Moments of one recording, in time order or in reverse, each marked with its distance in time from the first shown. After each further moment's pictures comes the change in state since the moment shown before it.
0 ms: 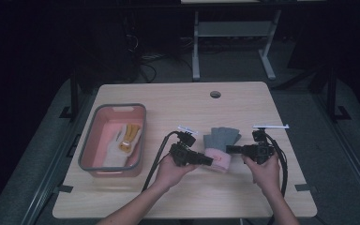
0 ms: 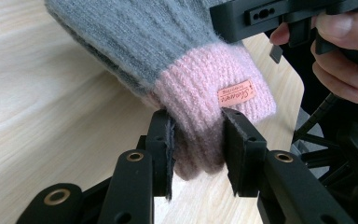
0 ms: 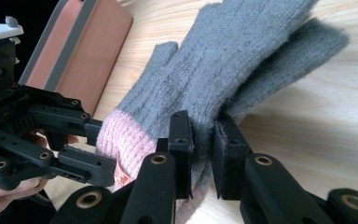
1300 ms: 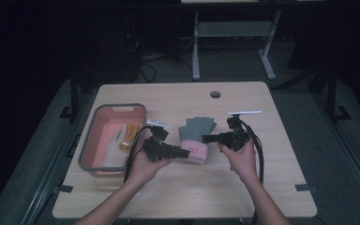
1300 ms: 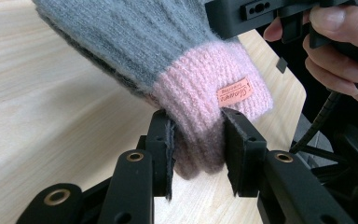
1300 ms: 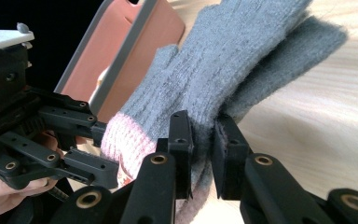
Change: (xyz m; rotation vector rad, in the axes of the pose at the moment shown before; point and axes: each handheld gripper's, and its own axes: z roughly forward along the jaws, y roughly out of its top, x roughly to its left) left arm 0.023 -0.011 -0.072 -0.072 0.046 -0.011; right arm 0.057 0.035 0.041 0.041 0.088 -0.074
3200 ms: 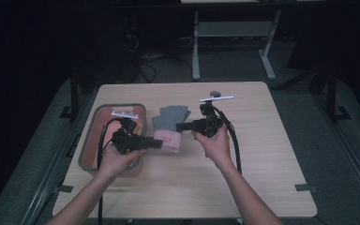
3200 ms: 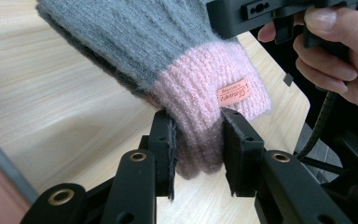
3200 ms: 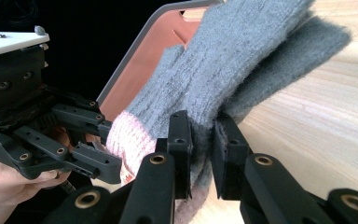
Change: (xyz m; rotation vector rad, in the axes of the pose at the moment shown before) left arm 0.031 -0.004 -0.076 -0.066 0.047 -0.014; right arm 0.051 0.039 0.049 0.017 0.101 -0.087
